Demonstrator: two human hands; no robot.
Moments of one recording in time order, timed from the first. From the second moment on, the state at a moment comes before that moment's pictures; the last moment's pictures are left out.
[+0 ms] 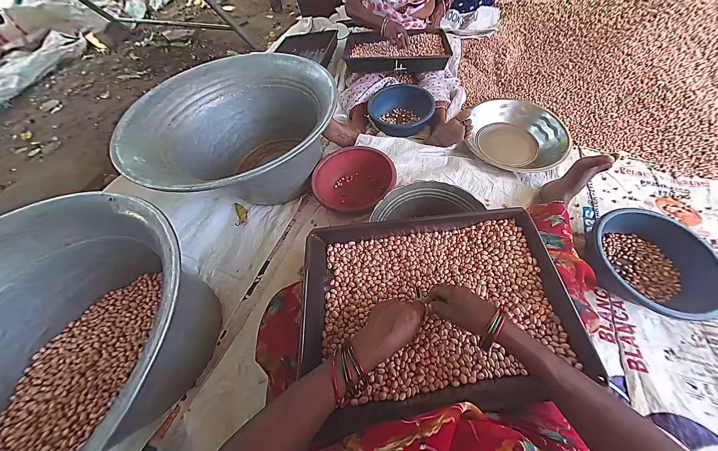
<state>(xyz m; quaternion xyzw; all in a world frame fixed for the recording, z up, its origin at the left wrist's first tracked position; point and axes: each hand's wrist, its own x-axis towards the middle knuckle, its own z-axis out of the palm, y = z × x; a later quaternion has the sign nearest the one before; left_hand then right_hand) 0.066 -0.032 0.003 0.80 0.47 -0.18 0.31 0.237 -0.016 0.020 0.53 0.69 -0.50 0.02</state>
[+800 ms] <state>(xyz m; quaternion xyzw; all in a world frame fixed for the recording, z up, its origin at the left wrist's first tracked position) 0.033 -0.021 -0.004 0.35 0.34 0.36 0.80 0.212 -0.004 0.046 0.55 0.75 -0.33 0.15</state>
